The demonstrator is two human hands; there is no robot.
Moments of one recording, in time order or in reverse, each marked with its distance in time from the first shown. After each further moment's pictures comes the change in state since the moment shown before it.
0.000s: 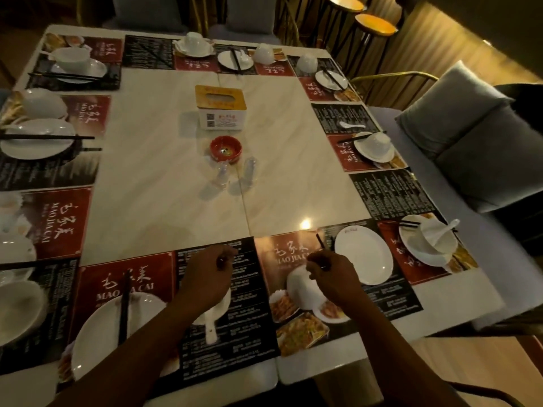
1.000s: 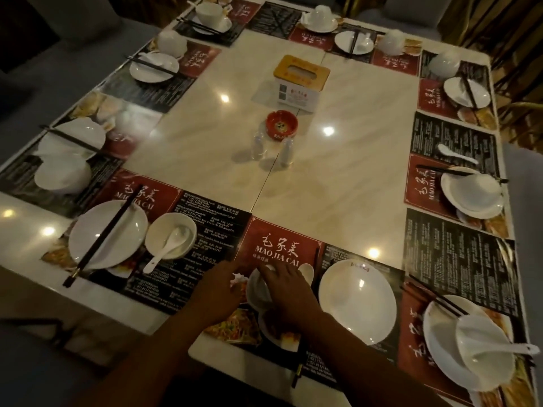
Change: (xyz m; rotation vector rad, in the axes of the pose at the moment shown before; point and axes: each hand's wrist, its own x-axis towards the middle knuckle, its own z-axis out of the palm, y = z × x) left_hand -0.059 0.047 0.175 0.050 0.176 -0.297; right_hand 0.086 0.077 0.000 -0.752 -0.665 -0.981
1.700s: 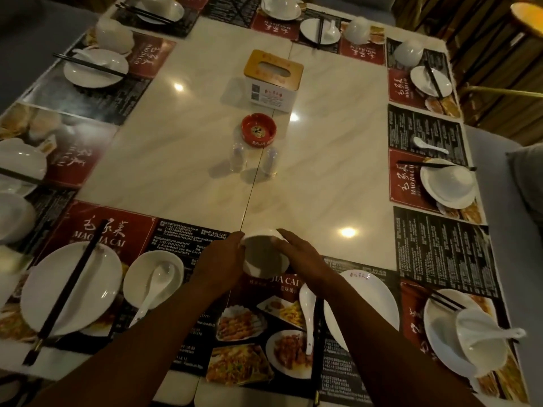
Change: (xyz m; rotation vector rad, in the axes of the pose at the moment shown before) left_hand 0.127 0.013 -0.039 0.220 -0.033 0.150; right_hand 0.067 0.023 -0.089 1.133 0.139 0.559
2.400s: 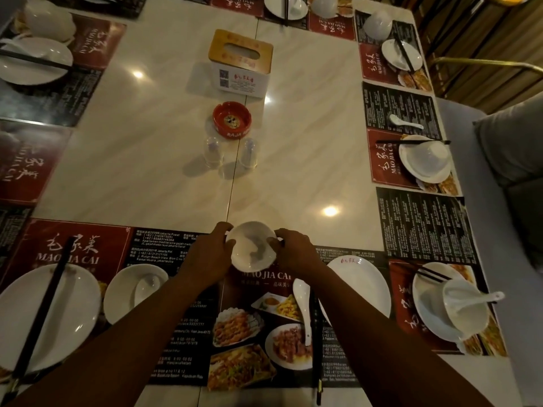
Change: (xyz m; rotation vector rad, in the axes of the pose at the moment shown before) left_hand 0.035 -0.026 0.013 -0.030 -0.118 -0.027; right_hand 0.025 0.011 -0.001 -0.568 0.182 0.025
